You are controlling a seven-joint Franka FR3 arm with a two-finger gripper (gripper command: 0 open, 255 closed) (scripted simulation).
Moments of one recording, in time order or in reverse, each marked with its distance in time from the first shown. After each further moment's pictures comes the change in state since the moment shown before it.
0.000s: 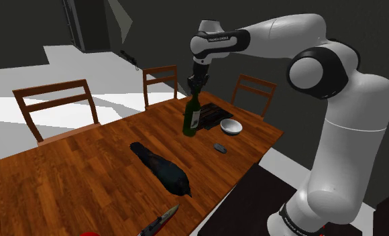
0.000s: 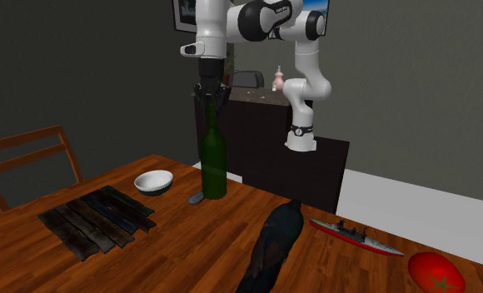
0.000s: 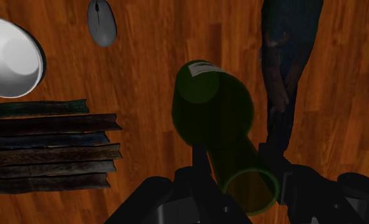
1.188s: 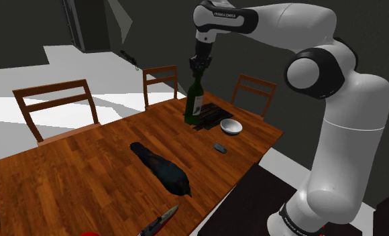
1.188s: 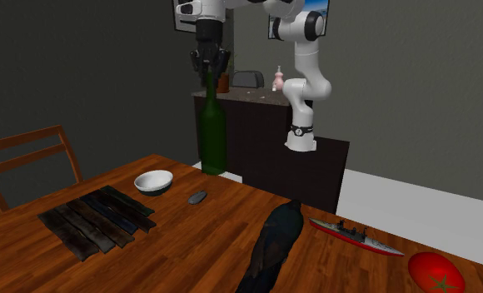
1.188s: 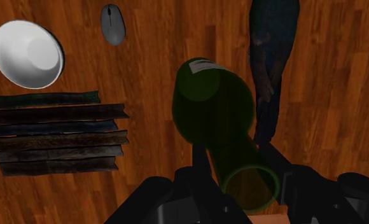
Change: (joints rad) arm -0.010 0.016 -0.003 0.267 0.000 -0.252 0.006
